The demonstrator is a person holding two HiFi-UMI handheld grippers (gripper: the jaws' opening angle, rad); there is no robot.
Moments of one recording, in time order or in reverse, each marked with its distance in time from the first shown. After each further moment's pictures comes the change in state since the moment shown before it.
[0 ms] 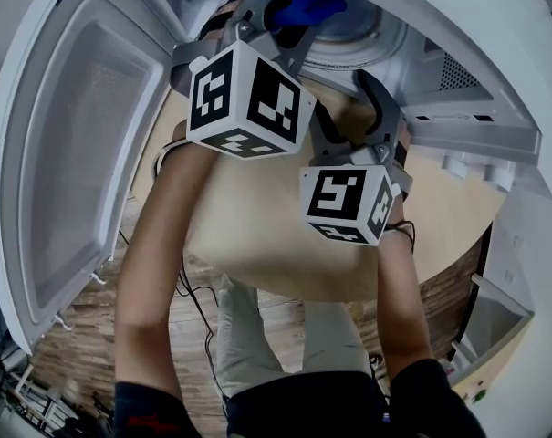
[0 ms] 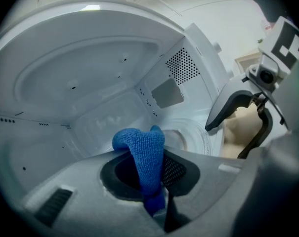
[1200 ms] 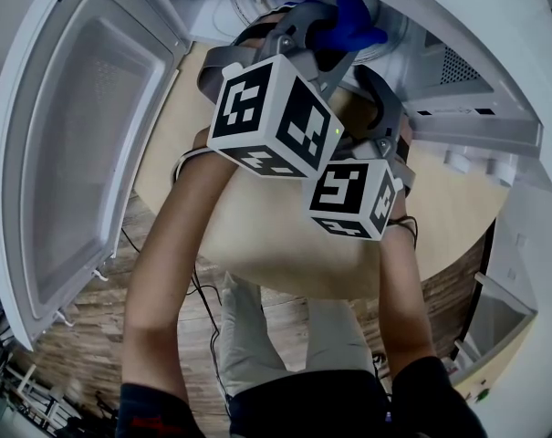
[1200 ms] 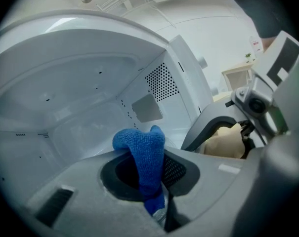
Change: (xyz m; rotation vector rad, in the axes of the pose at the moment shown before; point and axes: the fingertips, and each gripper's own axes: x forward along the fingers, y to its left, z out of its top) left arm 0.000 -0.048 0.037 -0.005 -0.092 -0.167; right arm 0.000 -0.001 -0.002 -0.004 0.004 -0.006
